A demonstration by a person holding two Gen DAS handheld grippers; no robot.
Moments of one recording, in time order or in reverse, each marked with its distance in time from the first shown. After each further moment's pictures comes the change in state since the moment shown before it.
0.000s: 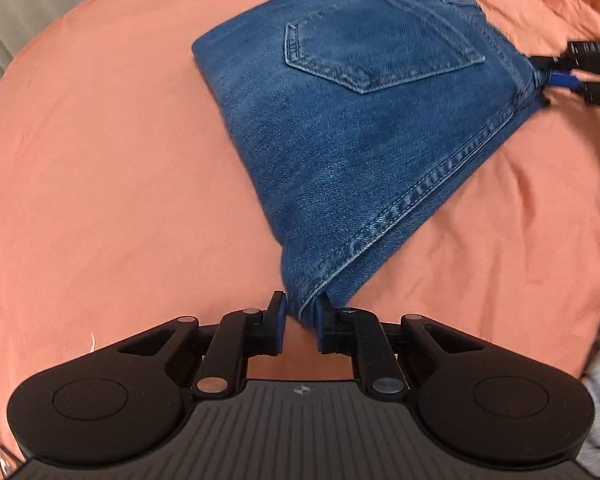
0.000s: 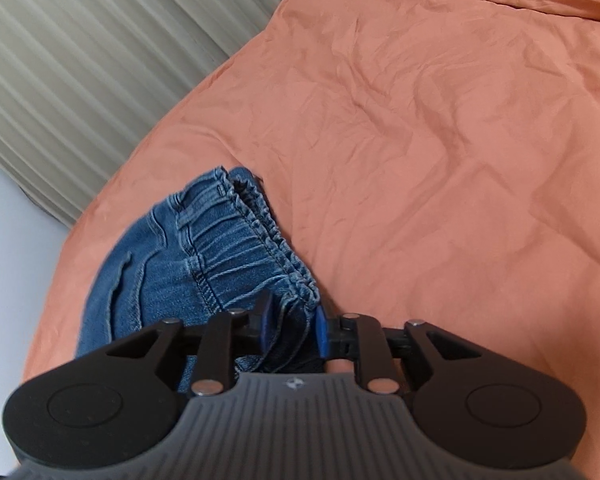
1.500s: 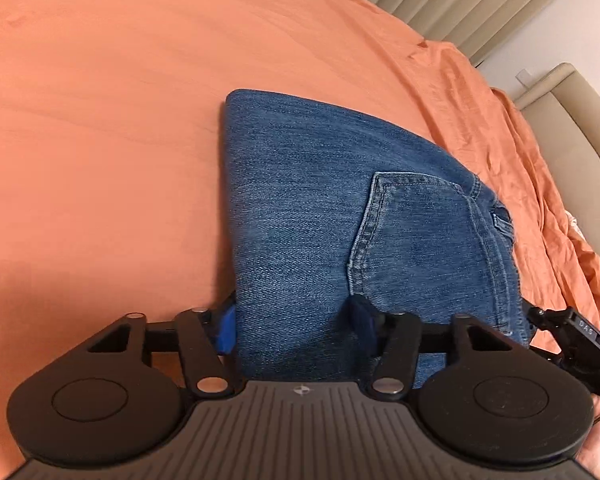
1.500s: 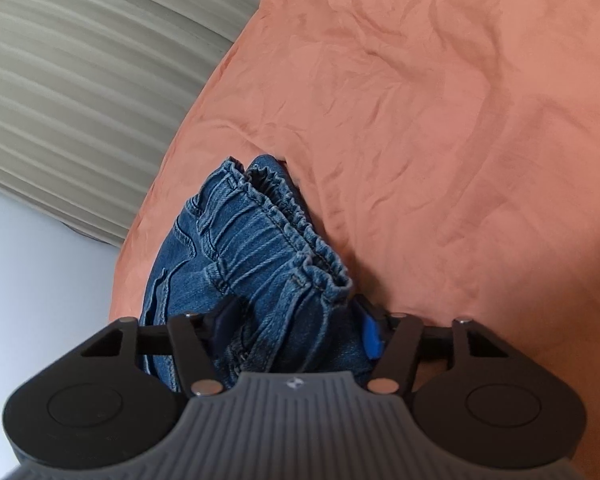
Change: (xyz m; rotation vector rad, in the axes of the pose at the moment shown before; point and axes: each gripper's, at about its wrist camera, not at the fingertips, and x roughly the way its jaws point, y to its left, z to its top) left arm 0.073 0.080 0.071 -0.537 -0.221 -0.401; right arm 0.028 -0.022 0.004 0.187 0.104 0.185
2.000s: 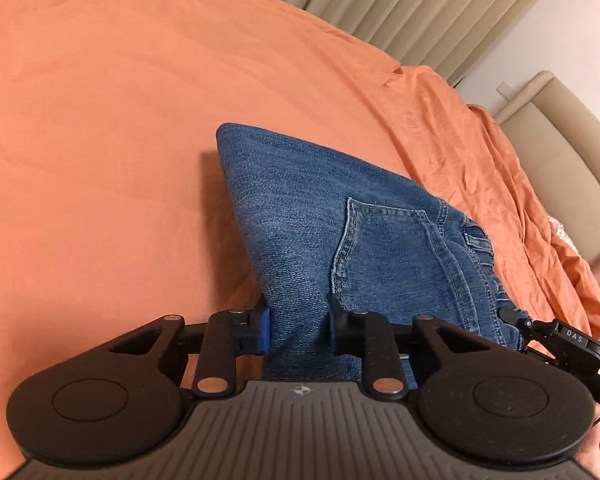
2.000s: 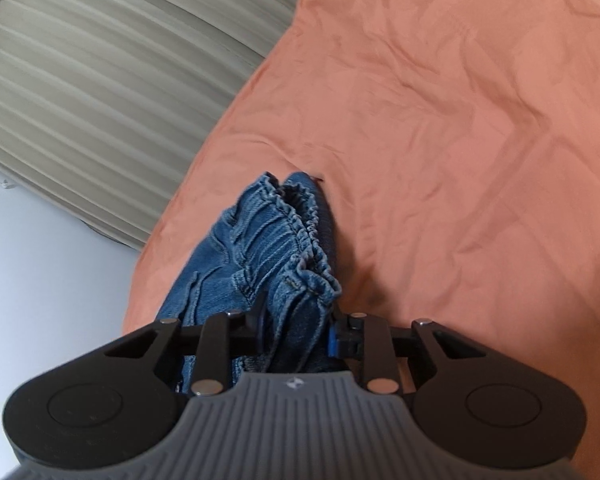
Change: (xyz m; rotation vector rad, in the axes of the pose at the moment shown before) left arm -0.041 -0.016 0.006 0.059 -0.084 0.001; right arm -0.028 0.016 -0.003 -0.055 -0.052 0.062
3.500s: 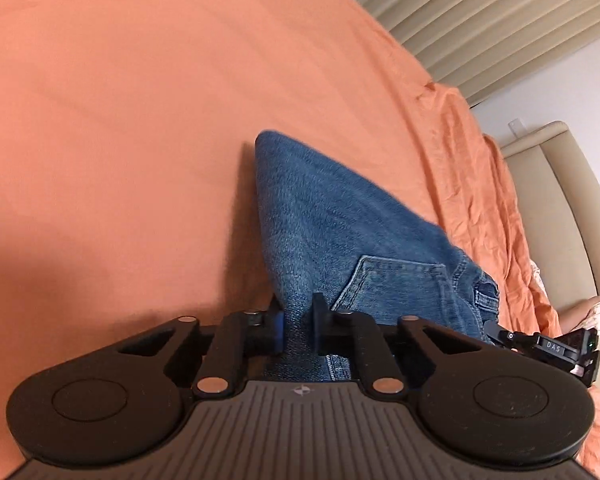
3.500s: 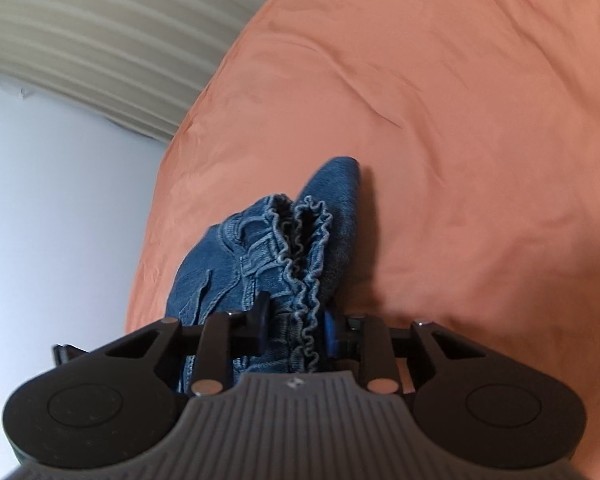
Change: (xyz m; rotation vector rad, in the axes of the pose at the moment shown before) left arm 0.004 0.072 0.019 -0.221 0.066 -0.111; right arm 0.041 0.027 0.050 -0.111 0.371 0.074
